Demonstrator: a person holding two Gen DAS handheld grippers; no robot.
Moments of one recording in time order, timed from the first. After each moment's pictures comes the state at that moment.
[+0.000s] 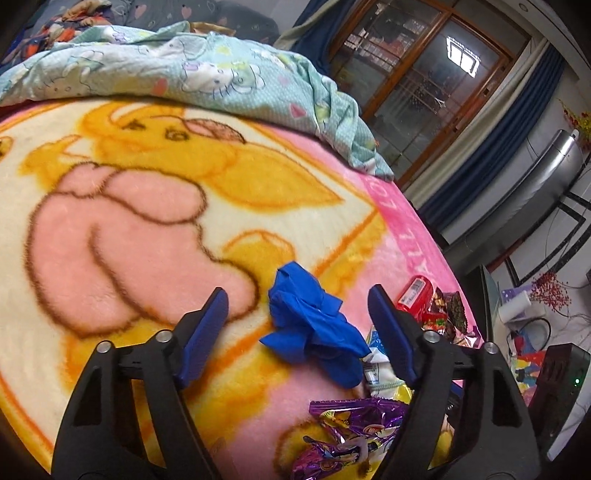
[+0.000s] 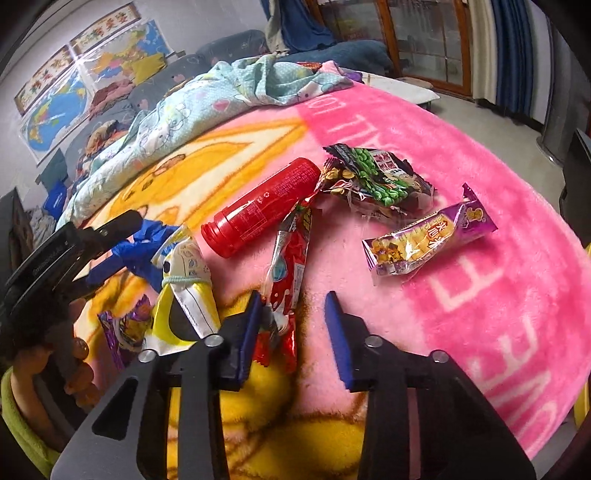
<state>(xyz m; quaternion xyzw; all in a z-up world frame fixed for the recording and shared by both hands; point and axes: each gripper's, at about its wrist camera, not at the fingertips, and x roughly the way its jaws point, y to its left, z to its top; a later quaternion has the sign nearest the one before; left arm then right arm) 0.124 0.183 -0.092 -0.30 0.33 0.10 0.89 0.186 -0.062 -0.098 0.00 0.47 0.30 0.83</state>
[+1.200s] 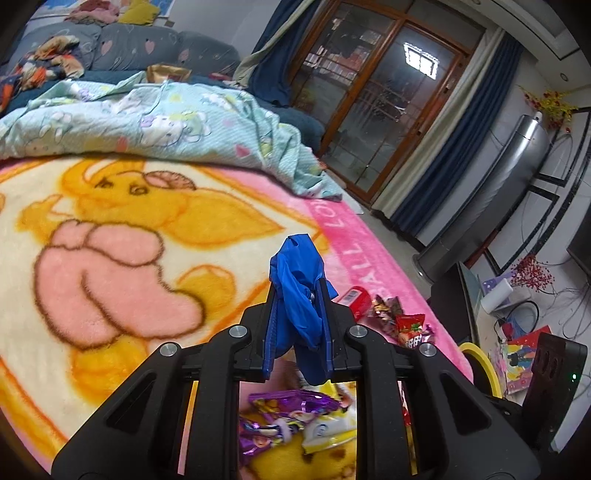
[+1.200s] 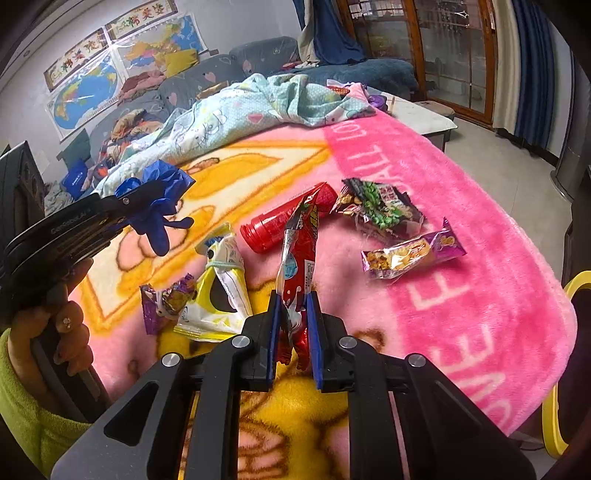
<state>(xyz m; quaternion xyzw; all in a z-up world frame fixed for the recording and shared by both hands) 0.110 0.146 -0.038 -0.25 0.28 0.06 0.93 0.162 -0.082 -0.056 -0.03 0.44 0.34 0.83</state>
